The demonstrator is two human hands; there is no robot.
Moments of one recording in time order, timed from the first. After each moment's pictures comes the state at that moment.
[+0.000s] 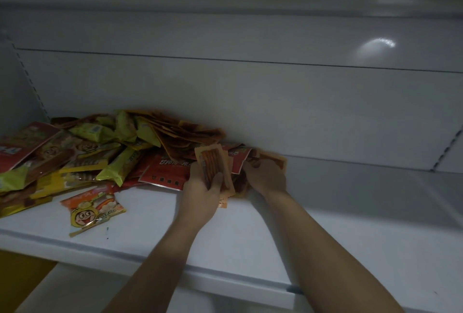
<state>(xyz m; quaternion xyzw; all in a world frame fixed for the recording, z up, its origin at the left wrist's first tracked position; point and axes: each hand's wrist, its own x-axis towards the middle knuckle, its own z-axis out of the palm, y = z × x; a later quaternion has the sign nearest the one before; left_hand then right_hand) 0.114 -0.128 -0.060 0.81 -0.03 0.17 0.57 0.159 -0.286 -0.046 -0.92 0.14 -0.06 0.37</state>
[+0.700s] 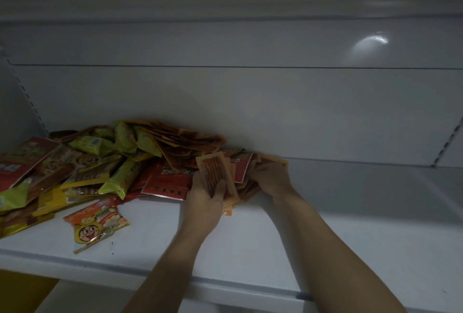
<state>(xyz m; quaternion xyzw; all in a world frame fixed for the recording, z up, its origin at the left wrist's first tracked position) 0.115 -0.127 -0.060 0.80 -0.04 0.15 0.58 0.164 -0.296 -0.045 -0.85 0.10 -0.05 0.52</state>
